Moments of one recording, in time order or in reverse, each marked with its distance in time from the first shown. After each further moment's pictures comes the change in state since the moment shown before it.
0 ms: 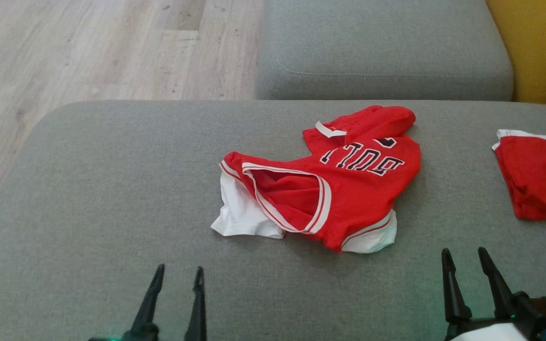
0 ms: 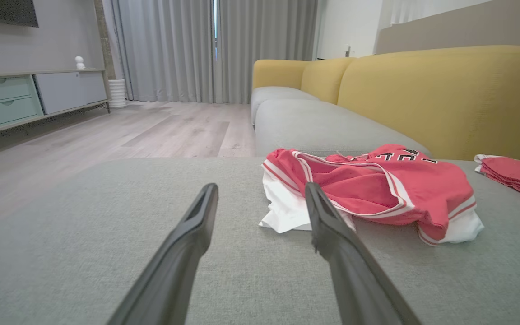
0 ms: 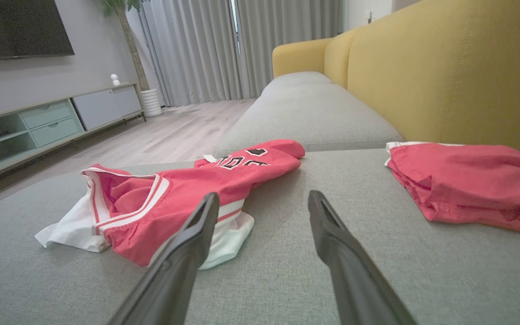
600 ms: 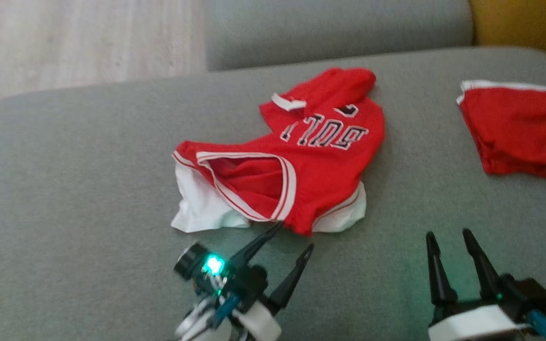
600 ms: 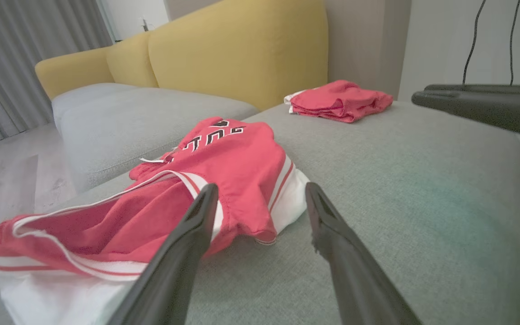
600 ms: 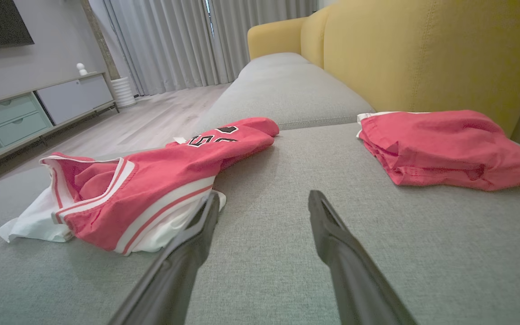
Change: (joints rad) left arm -0.442 -0.003 -0.396 0.361 0.096 -0.158 0.000; right arm -0.049 0.000 0.046 0.005 -0.007 0.000 0.000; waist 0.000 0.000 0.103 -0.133
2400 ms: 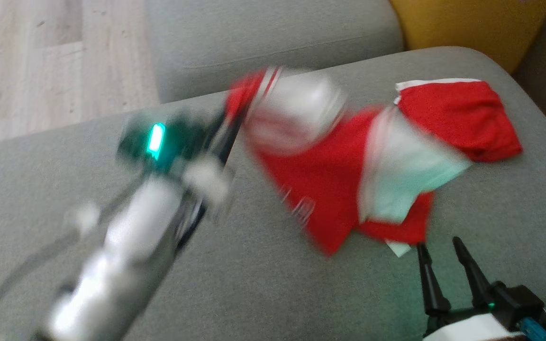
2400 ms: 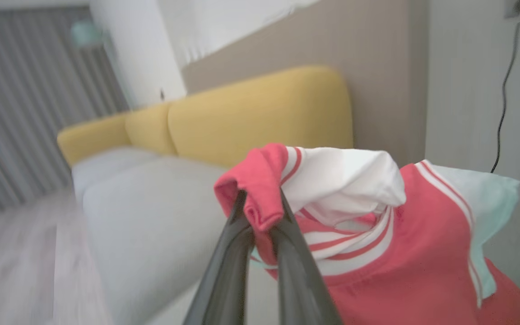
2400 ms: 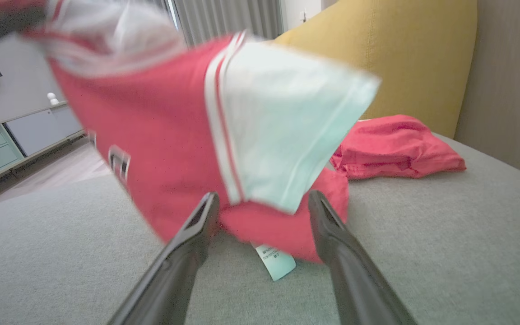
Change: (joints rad) left arm -0.567 0.106 -0.203 0.294 -0.522 0.021 0.038; right arm 0.008 -0.001 0.043 0.004 0.019 0.000 0.000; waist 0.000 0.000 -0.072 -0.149
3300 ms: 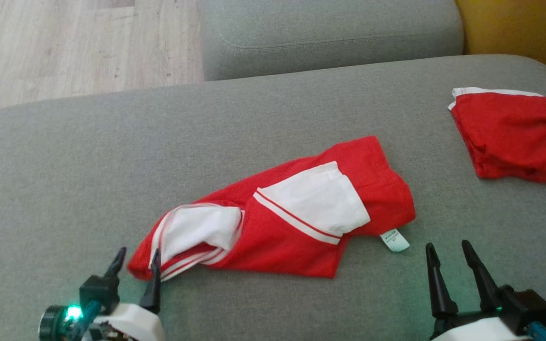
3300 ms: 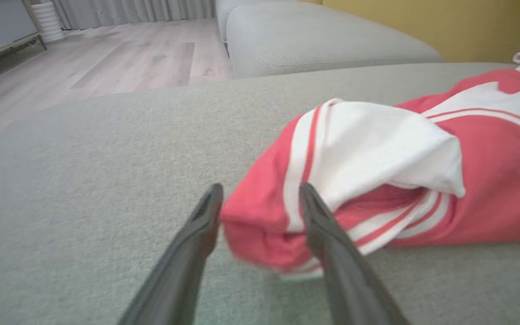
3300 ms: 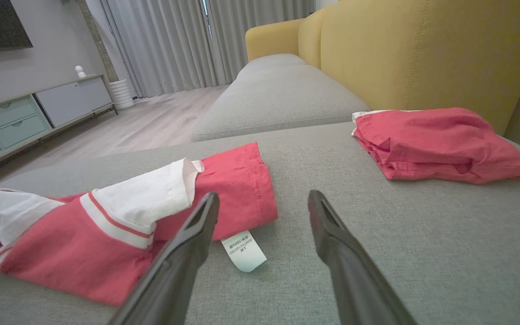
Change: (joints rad) left arm 0.626 0.225 0.189 -0.267 -0.101 0.243 -0.034; right arm 0.019 0.001 -0.036 -0.010 -0.012 0.000 0.000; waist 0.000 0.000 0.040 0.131
